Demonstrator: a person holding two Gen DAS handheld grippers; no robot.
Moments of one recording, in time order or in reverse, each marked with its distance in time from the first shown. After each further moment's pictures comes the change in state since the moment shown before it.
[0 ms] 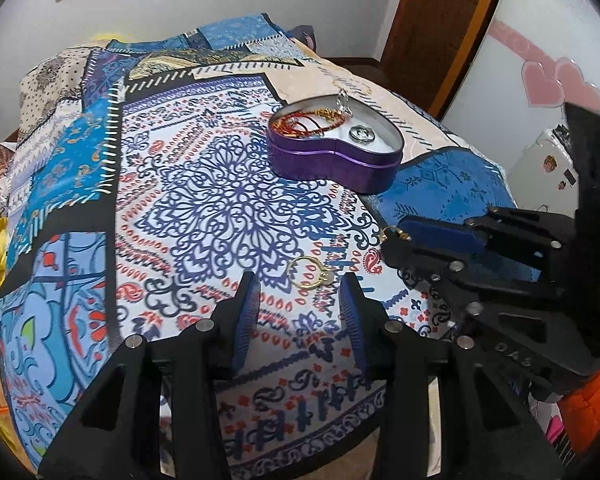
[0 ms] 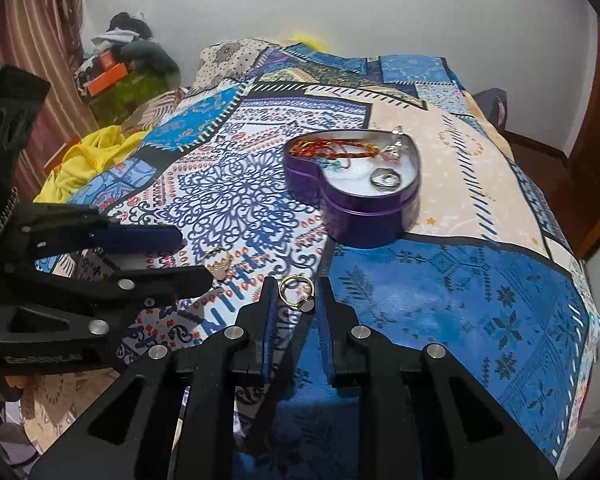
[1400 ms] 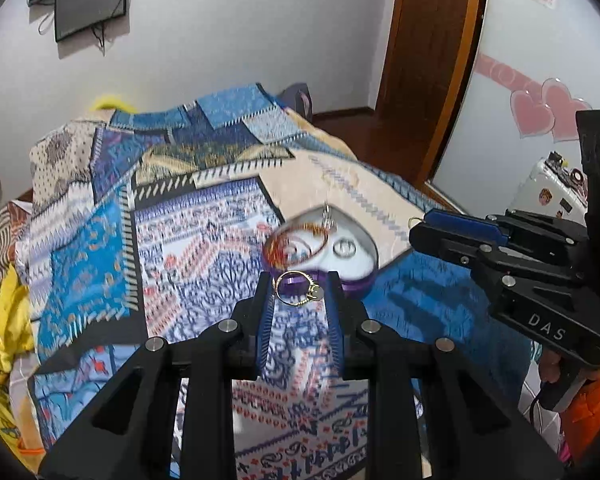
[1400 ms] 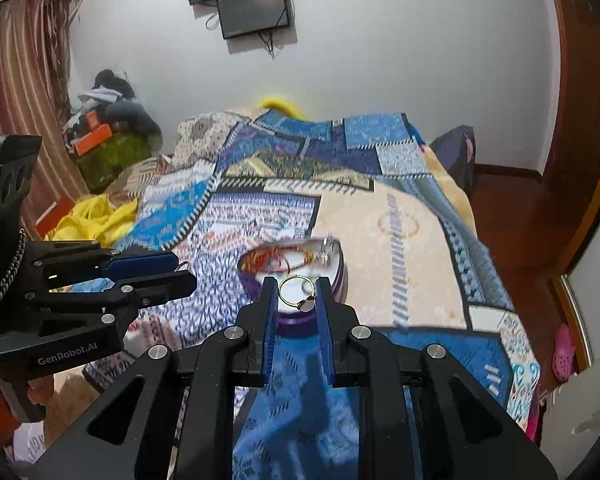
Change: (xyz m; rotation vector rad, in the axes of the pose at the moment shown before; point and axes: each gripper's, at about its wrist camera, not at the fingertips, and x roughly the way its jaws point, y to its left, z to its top) left arm -0.048 -0.015 0.054 0.061 -0.217 0.037; right arm -0.051 -0.025 0.047 0.055 -0.209 -0.051
